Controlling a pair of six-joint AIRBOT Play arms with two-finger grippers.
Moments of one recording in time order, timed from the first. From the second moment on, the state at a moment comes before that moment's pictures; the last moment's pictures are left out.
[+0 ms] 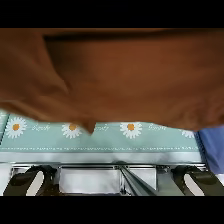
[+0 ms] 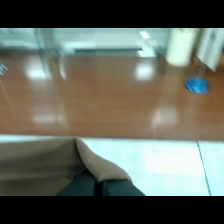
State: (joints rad) left arm 0.11 -0.61 1.76 1.35 -1.28 -1.42; right arm 0.01 -0.70 1.98 -1.52 1.55 1.63
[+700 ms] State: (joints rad) left arm -0.12 -0.76 1.51 1.75 -1.50 -1.61; right arm 0.01 -0.78 1.47 -1.55 1.55 1.68
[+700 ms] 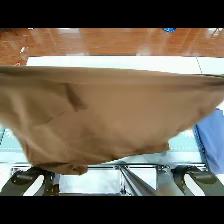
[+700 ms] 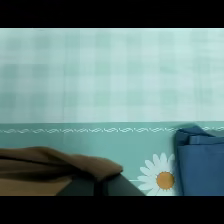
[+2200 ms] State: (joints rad) left arm 0.19 -1.92 1.81 1.13 -1.47 -1.43; right arm -0.13 -1.83 1.77 -1.25 1.37 1.52
